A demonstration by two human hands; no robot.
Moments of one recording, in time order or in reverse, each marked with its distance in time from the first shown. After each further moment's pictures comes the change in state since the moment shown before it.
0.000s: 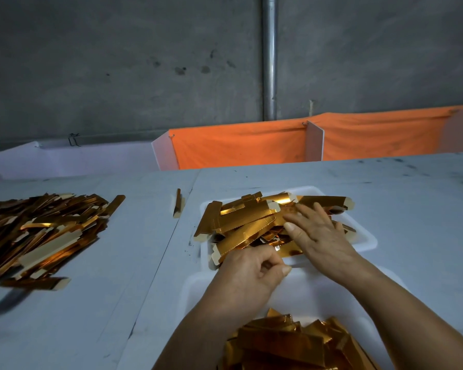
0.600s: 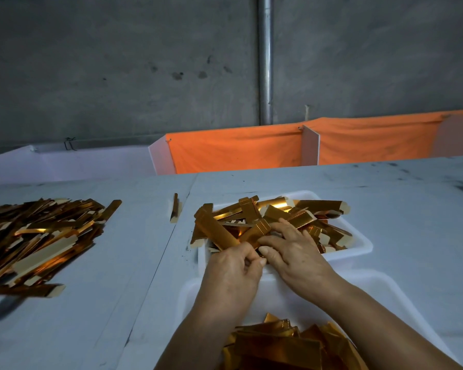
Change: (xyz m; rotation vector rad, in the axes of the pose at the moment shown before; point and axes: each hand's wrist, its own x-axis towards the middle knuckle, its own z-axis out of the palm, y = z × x) left_hand 0.002 -0.002 -0.004 0.081 0.212 -0.103; right_hand -0.007 -0.022 0.022 -0.133 -0.038 -0.154
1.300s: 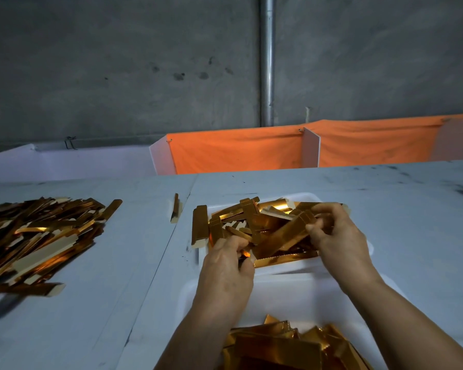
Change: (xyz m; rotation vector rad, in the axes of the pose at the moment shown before) left_hand 0.004 -0.003 -0.001 0.088 0.091 -0.111; right_hand -0.006 0.014 -0.033 0.531 0.517 0.327
